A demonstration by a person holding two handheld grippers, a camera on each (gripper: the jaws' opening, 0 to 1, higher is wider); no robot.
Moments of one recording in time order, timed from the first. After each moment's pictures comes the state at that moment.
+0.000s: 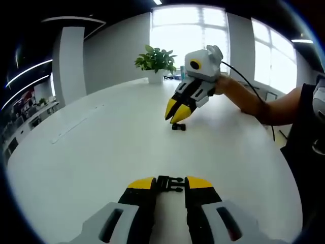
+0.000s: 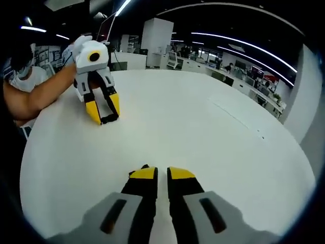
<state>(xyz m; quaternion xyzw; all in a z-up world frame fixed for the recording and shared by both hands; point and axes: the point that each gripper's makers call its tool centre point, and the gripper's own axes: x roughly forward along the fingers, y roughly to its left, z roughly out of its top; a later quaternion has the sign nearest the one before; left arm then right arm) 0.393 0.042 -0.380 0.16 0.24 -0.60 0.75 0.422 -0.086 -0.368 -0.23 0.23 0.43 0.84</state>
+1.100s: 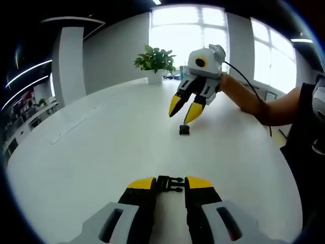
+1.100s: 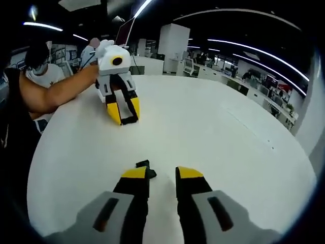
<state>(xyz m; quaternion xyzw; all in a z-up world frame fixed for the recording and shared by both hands) 0.391 0.041 -0.380 0.16 0.24 -0.60 0.74 0.402 -0.081 -0.360 -0.23 0.21 0.49 0.81</state>
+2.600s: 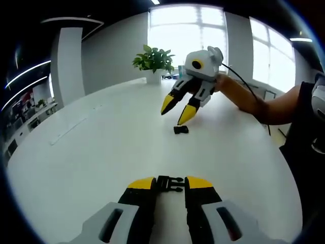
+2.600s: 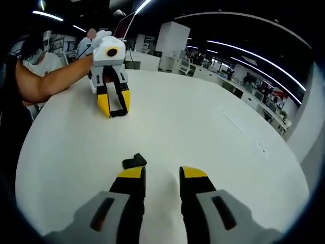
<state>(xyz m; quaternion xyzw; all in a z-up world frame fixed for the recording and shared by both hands) 0.392 0.040 -0.380 0.17 0.24 -0.60 0.74 0.419 -0.091 -0.362 -0.27 0.19 0.46 0.82</state>
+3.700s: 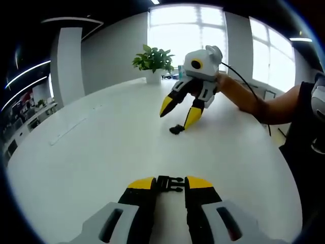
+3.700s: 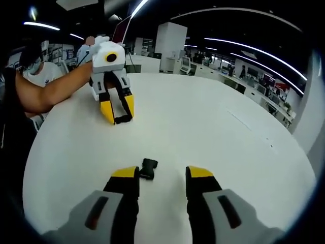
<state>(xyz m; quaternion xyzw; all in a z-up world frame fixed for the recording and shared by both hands) 0.389 0.040 -0.380 0.17 0.24 -0.60 0.74 0.412 -0.081 -0.364 -0.23 0.21 0.48 0.82</state>
